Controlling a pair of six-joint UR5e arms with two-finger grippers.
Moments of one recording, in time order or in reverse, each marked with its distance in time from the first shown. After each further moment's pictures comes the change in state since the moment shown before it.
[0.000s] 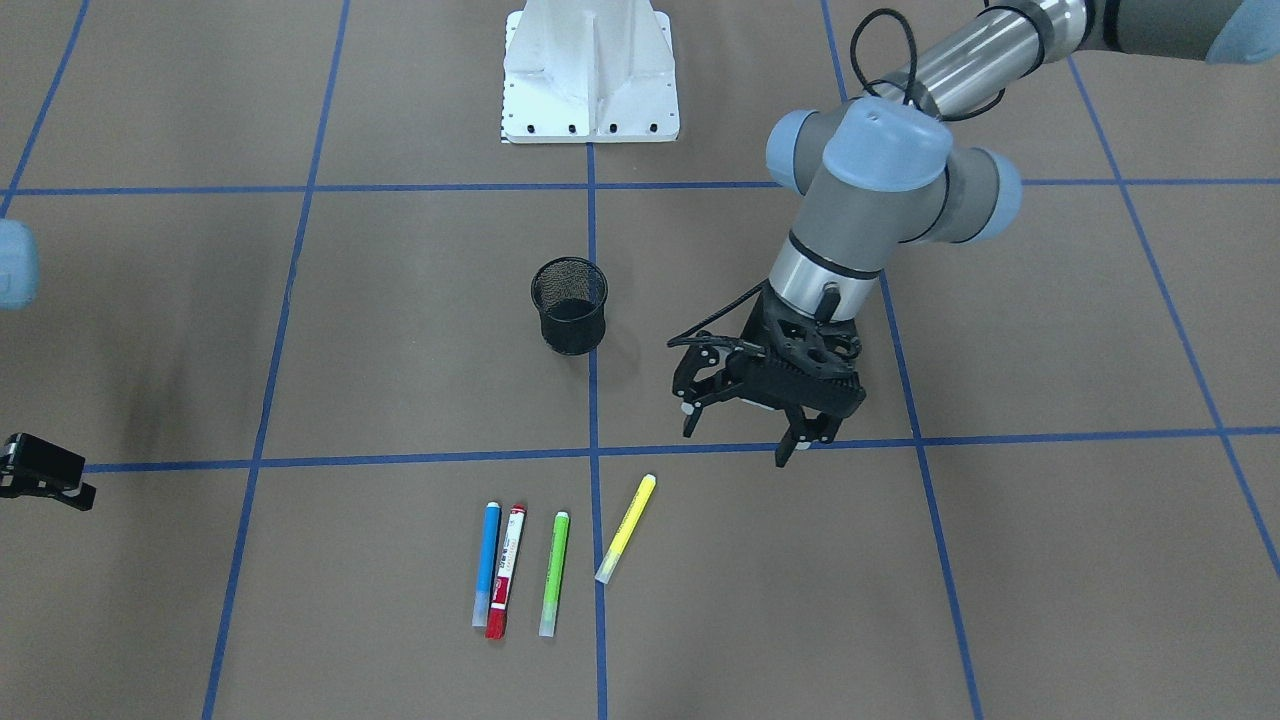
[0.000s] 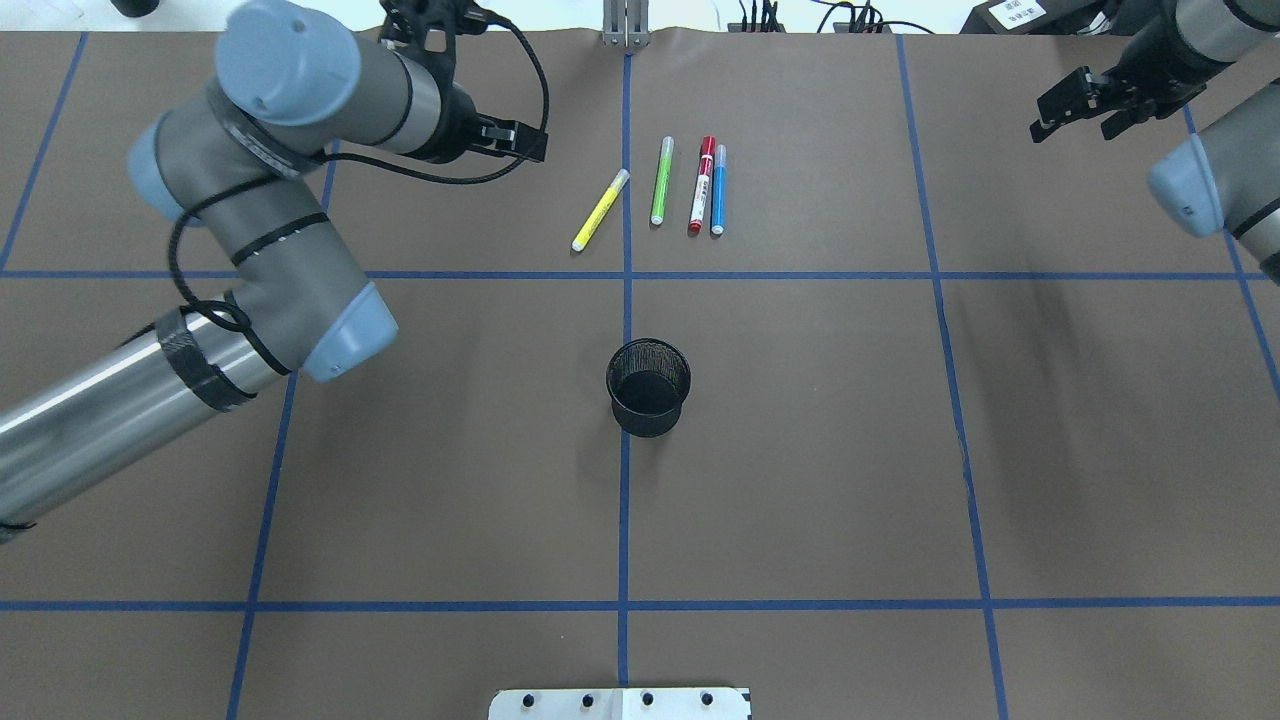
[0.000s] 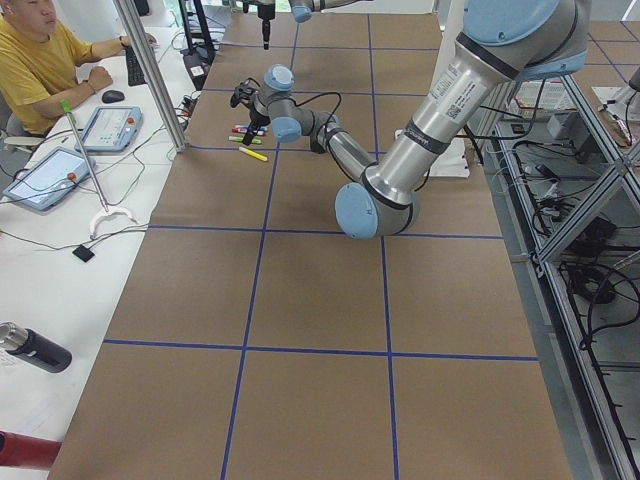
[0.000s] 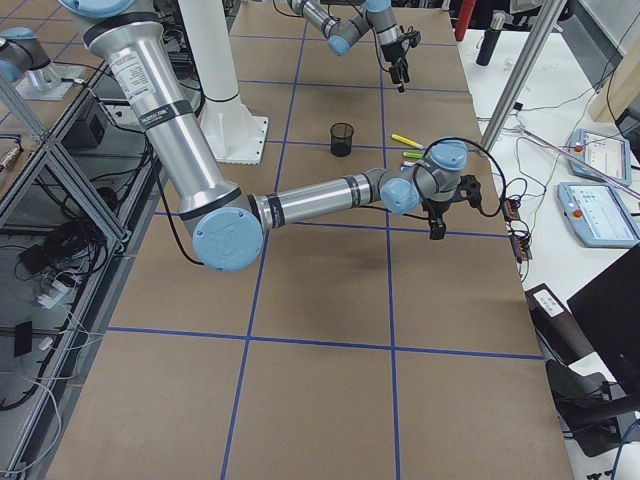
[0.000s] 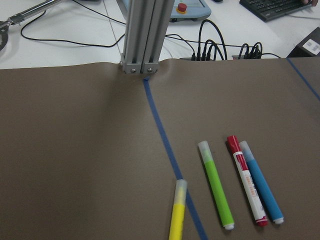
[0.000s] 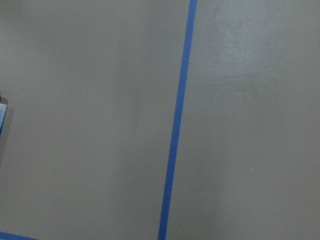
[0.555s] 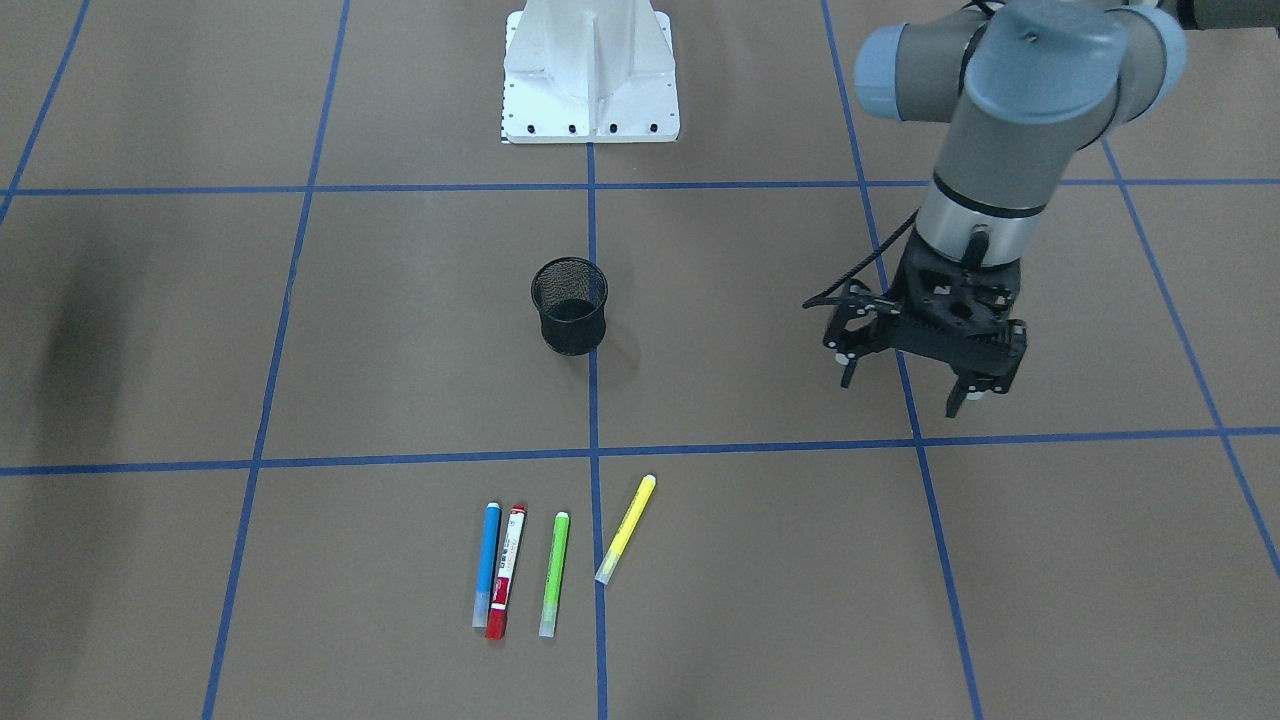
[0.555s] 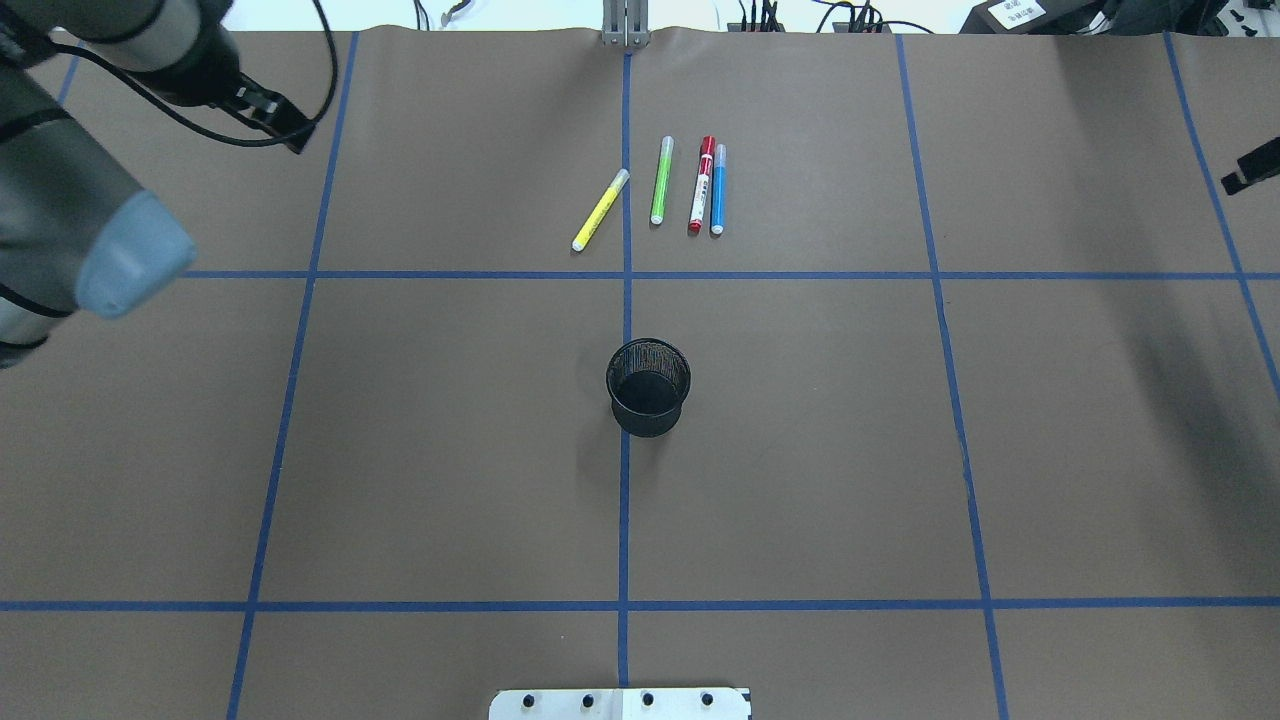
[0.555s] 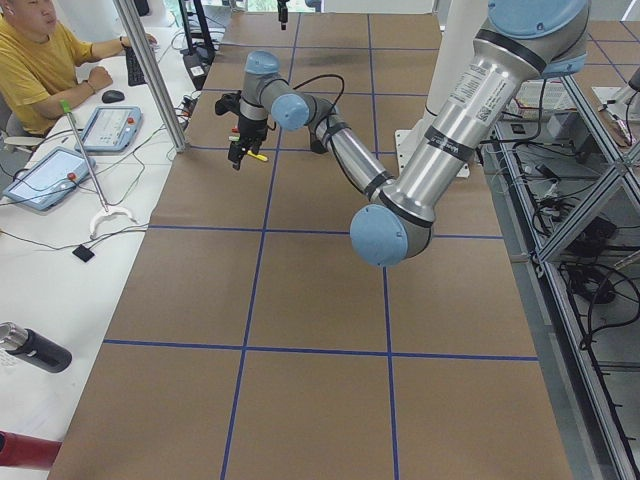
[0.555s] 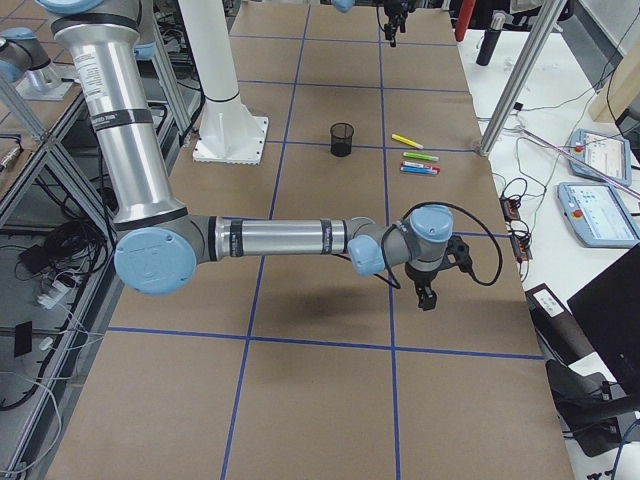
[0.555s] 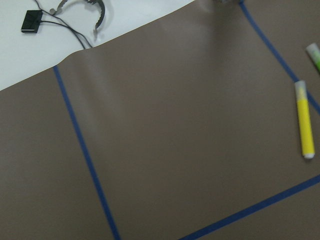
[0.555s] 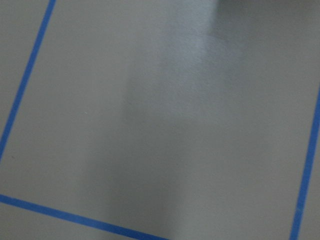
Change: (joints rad) left arm -0.231 0.174 -0.239 0.498 -0.131 0.547; right arm 0.186 -0.211 0.001 -0.002 0.010 -0.396
